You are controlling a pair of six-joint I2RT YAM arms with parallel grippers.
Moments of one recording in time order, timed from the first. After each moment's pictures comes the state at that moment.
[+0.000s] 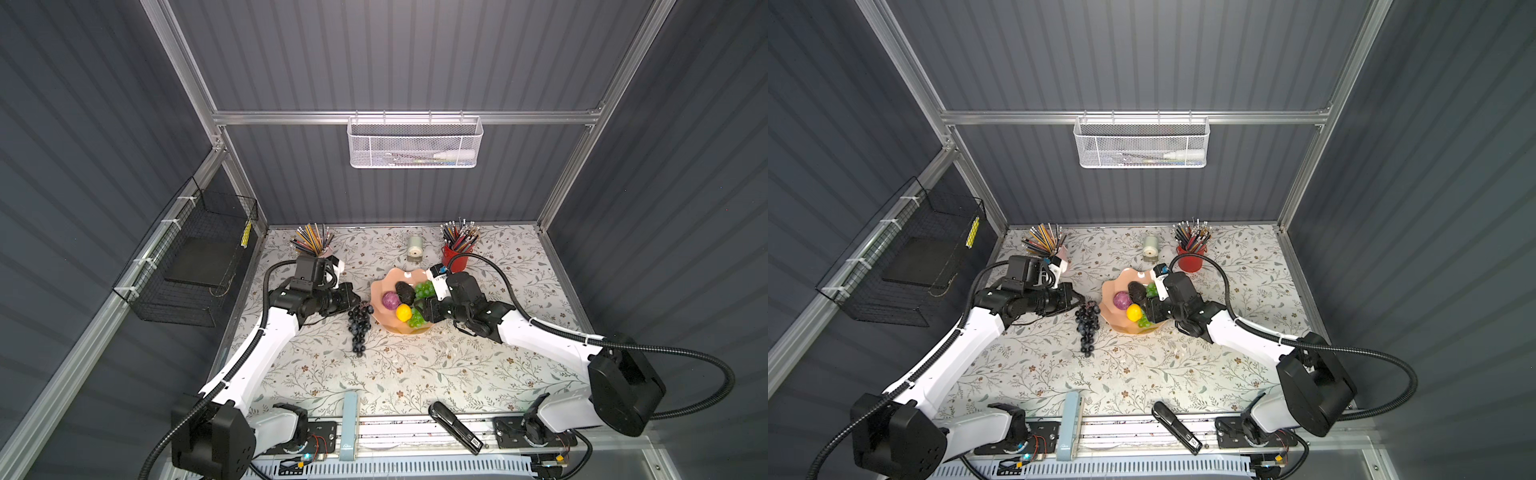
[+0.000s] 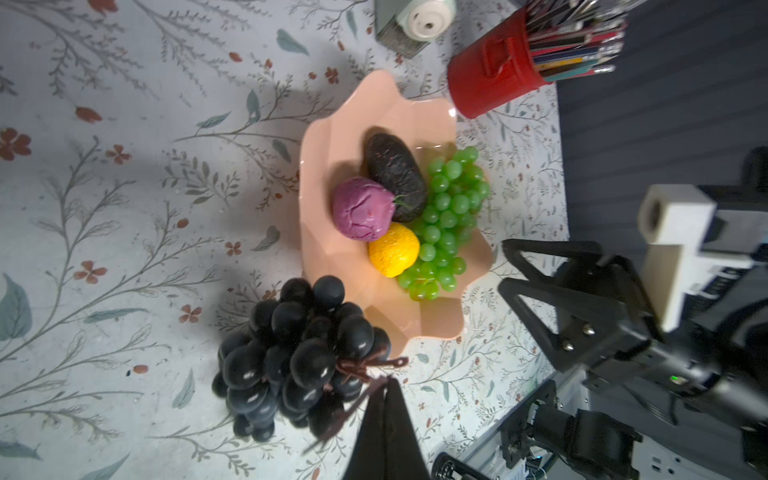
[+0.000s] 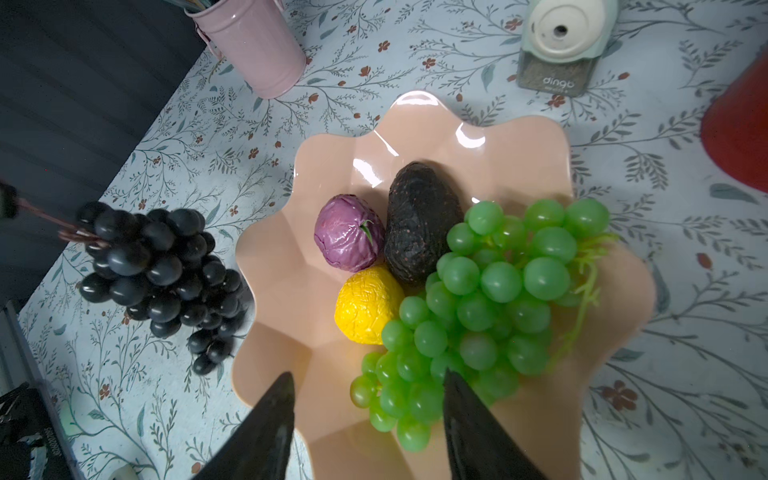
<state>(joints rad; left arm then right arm) -0.29 1.21 1.04 -0.66 0.51 -0.46 0.68 1.42 0.83 -0.05 -0.10 0.34</state>
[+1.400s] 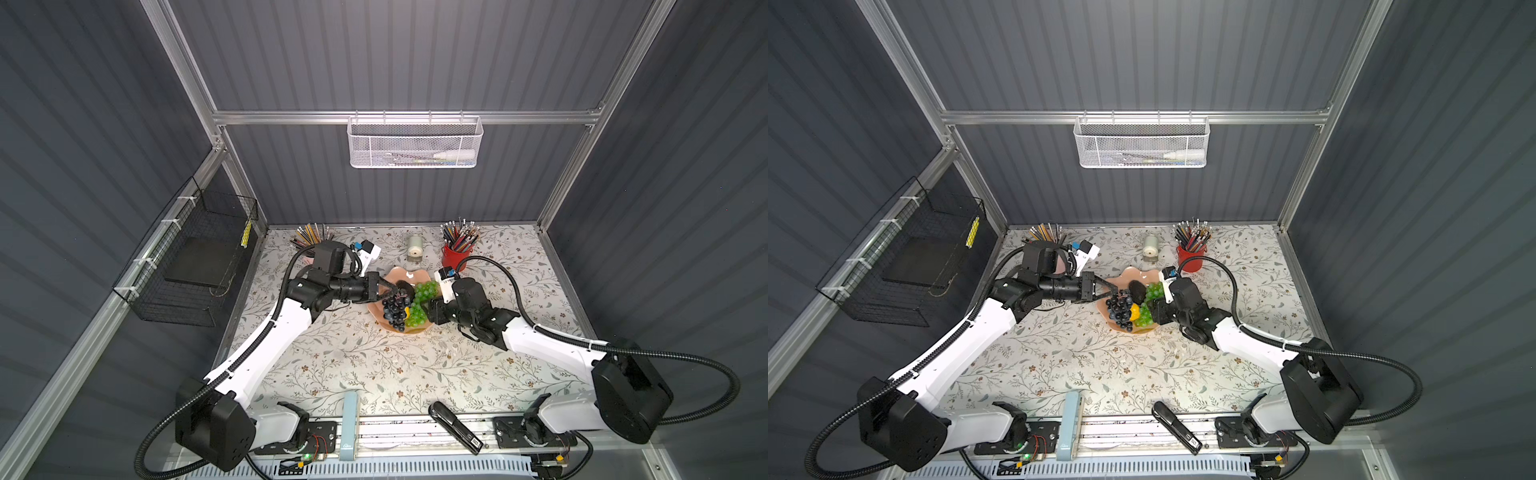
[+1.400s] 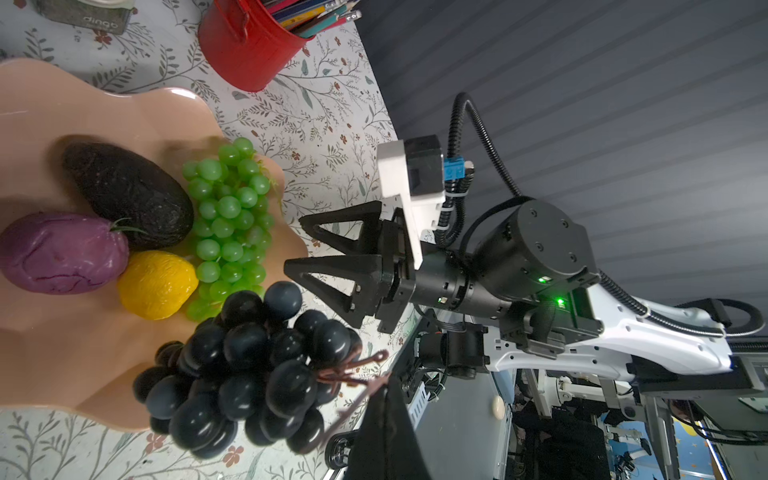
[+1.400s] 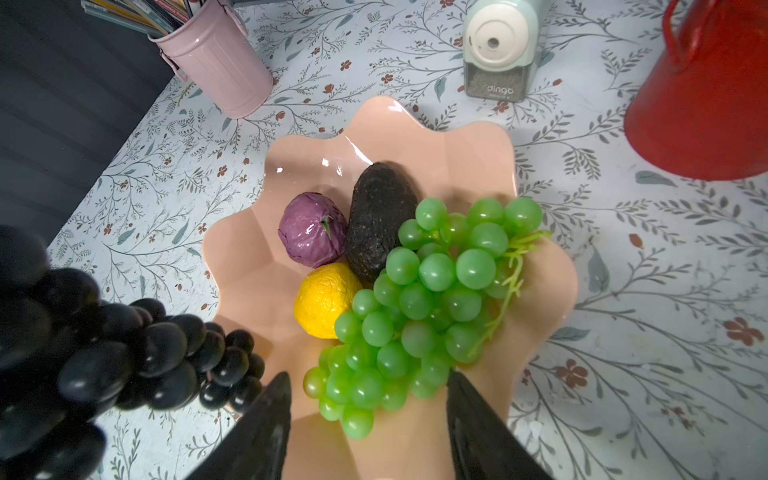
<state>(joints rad) -0.46 1.29 1.13 -0.48 0.80 -0.53 0.66 1.38 0.75 0.02 -0.04 0.36</state>
